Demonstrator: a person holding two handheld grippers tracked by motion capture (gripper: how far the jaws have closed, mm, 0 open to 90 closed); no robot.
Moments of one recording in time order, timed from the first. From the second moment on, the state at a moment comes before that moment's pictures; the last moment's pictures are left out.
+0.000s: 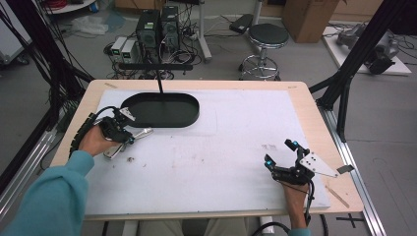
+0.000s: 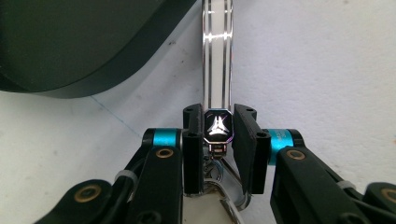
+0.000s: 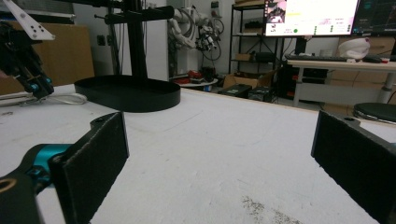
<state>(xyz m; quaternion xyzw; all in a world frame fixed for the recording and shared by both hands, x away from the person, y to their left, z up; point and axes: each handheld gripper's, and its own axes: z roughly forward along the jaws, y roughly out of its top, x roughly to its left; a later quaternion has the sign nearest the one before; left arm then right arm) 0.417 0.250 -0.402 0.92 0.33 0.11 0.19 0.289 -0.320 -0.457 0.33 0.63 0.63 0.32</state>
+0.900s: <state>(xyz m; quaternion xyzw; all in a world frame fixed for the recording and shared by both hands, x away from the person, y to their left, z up) 0.410 0.267 -0.373 0.89 0.34 0.13 0.27 0.289 -0.320 -0.457 0.33 0.63 0.63 0.32</state>
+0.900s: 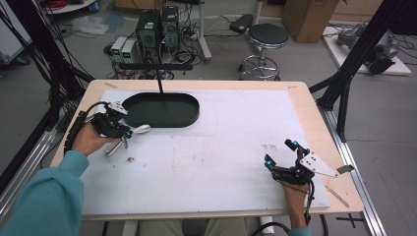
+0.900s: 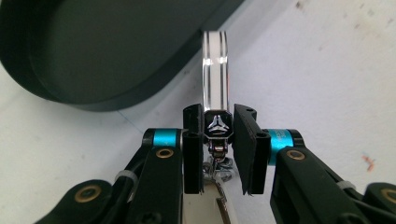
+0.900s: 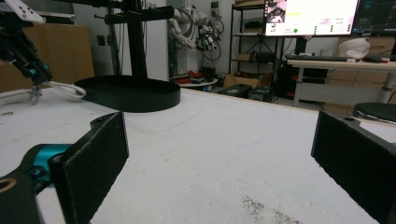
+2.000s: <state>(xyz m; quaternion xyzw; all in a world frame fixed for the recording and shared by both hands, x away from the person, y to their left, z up) 0.421 0.279 -0.294 0.80 0.34 0.19 0.46 0.289 -0.319 -0.457 0.33 0.63 0.63 0.32</state>
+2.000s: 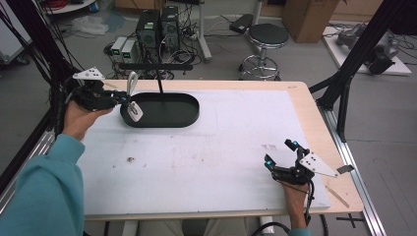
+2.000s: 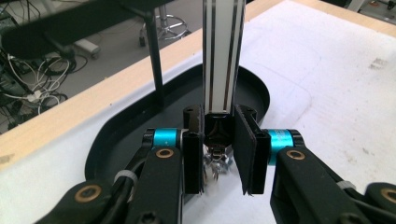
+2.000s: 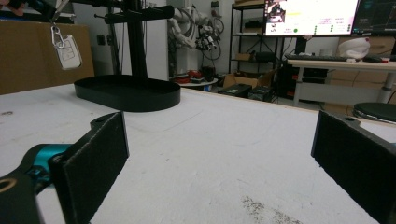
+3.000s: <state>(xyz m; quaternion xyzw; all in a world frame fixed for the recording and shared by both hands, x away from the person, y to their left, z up) 0.478 0.268 -0.331 0.75 0.36 0.15 0.53 0.289 -0.319 -0.457 0.33 0.63 0.63 0.32</state>
